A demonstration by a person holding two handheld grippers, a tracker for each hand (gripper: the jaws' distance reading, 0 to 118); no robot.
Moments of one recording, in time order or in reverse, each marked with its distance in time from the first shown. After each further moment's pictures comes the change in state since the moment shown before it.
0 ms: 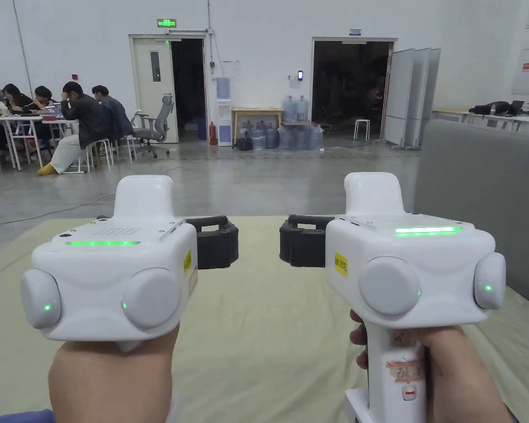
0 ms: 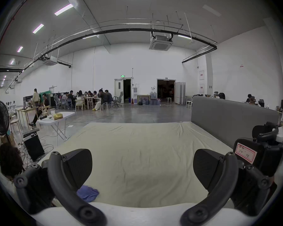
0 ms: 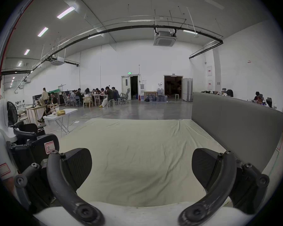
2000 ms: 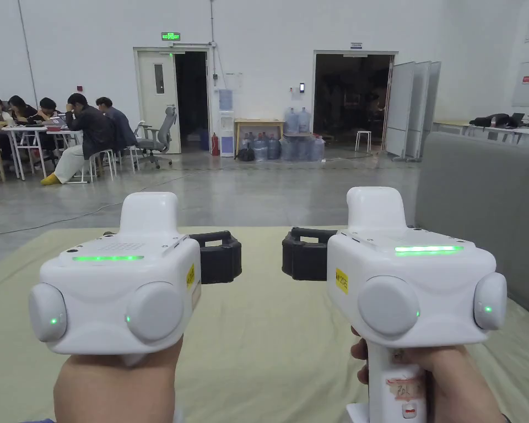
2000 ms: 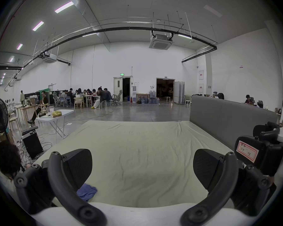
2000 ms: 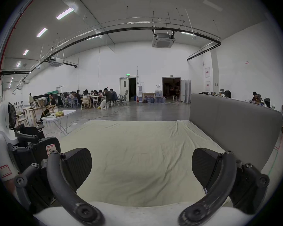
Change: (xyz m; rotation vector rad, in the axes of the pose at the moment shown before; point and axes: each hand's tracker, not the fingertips) left arm 0.001 -0.003 0.002 -0.015 -0.012 0.016; right arm -0.002 -0.002 0.010 0.019 -0.013 -0.001
